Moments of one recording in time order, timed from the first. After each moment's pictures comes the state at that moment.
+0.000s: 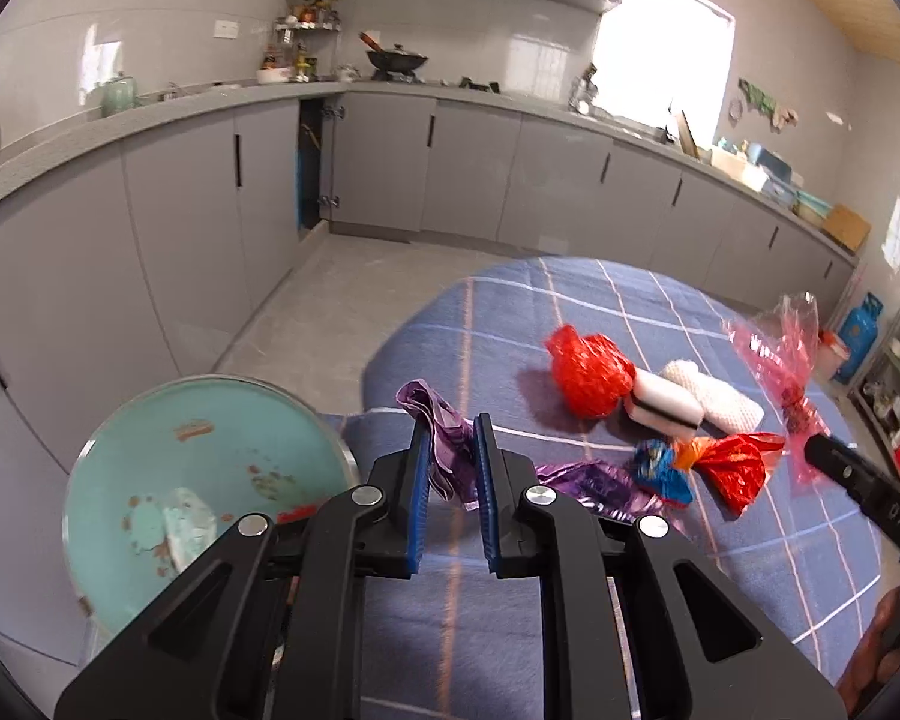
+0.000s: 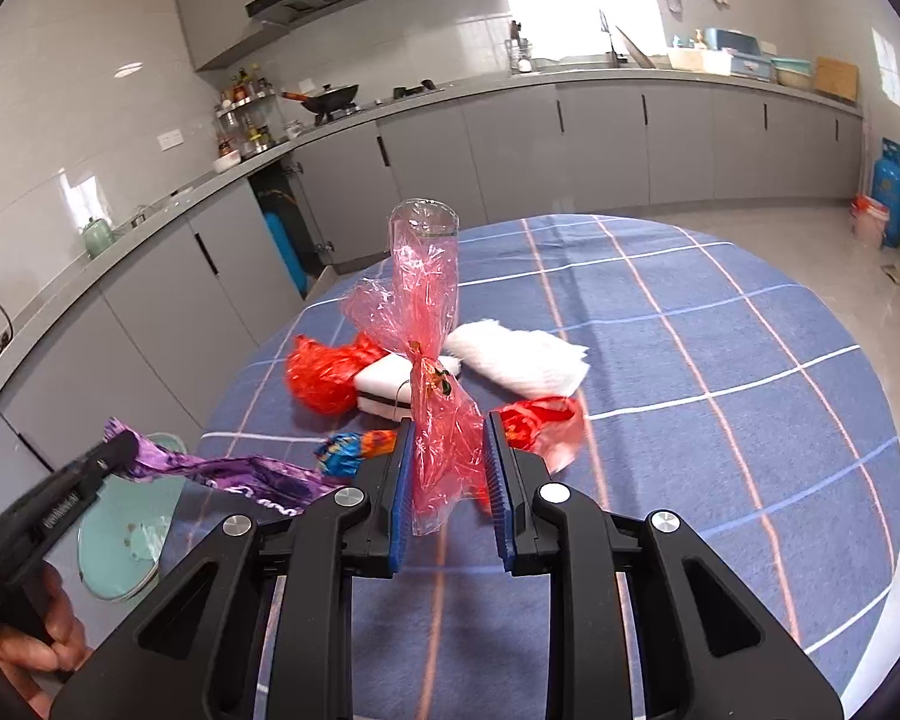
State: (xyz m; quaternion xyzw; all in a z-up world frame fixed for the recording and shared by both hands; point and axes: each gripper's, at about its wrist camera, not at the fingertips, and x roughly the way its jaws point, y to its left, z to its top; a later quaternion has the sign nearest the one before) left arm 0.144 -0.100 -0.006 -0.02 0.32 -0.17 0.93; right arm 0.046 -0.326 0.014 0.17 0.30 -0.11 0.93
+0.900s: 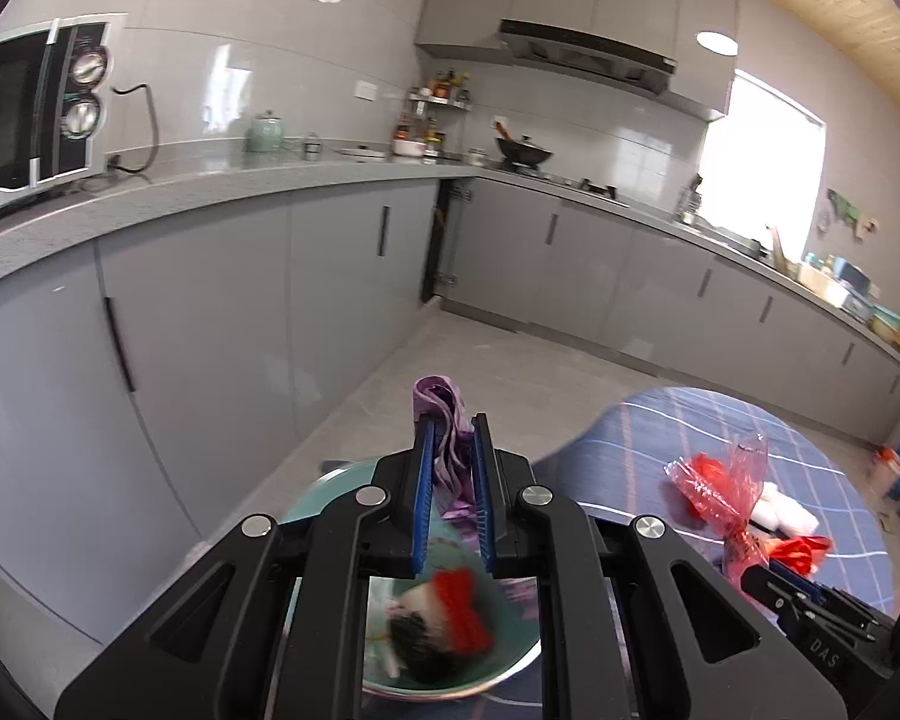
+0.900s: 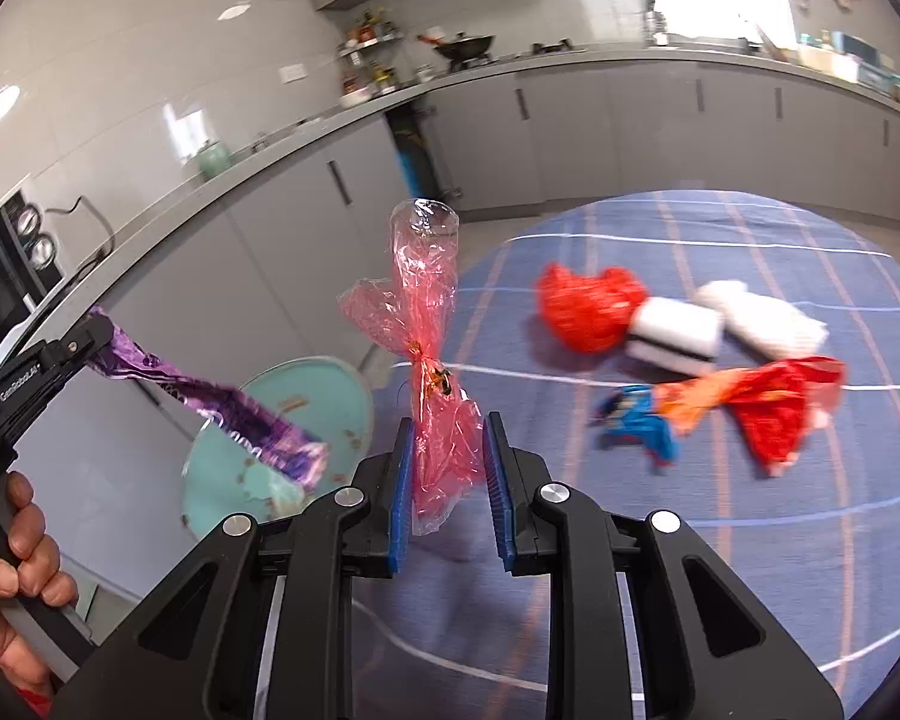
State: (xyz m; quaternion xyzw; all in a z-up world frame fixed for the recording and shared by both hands) left arm 0.121 0.032 0.050 -0.08 0.24 -0.04 0.97; right arm 0.086 -0.199 0.015 0.14 0.34 0.04 0.93
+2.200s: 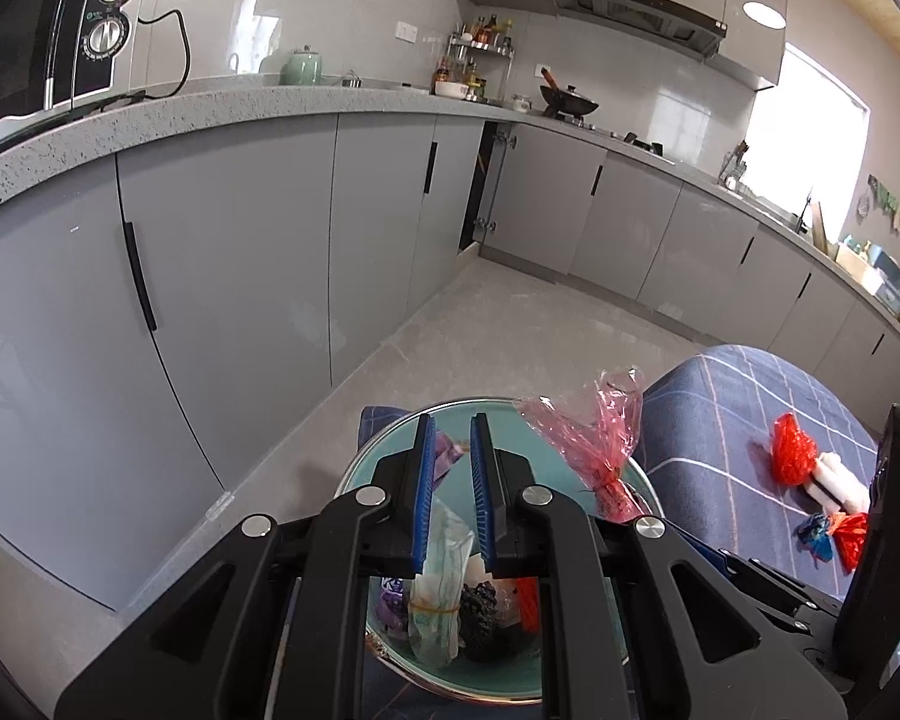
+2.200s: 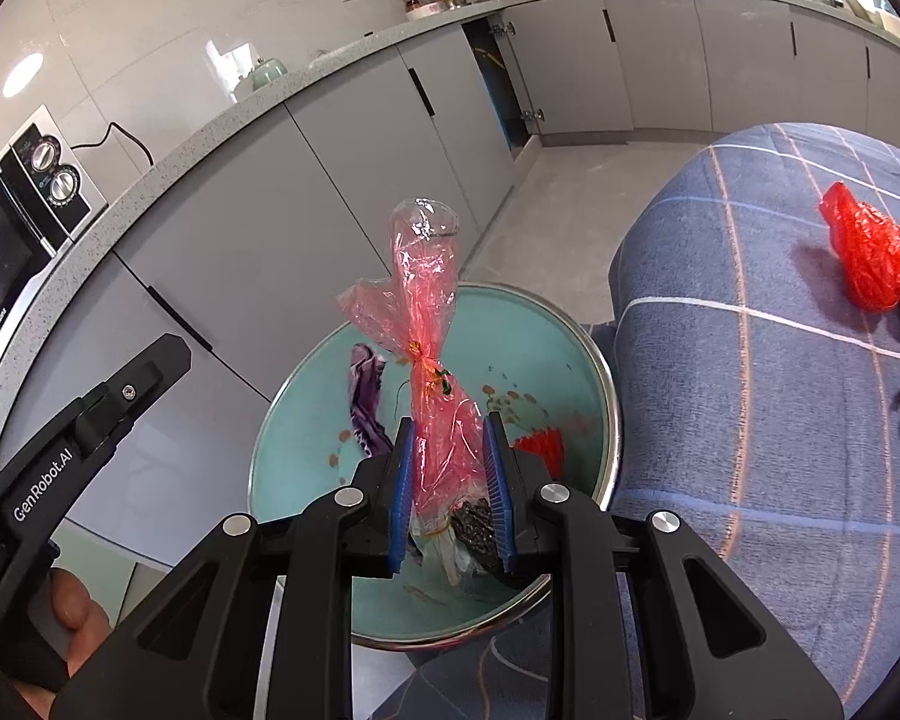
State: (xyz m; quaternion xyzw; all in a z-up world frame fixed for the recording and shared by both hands) left arm 0.157 0.077 -0.010 -0.09 0.31 -0.01 0.95; right arm 0.169 -0.080 -0.035 0.15 0.41 0.12 0.89
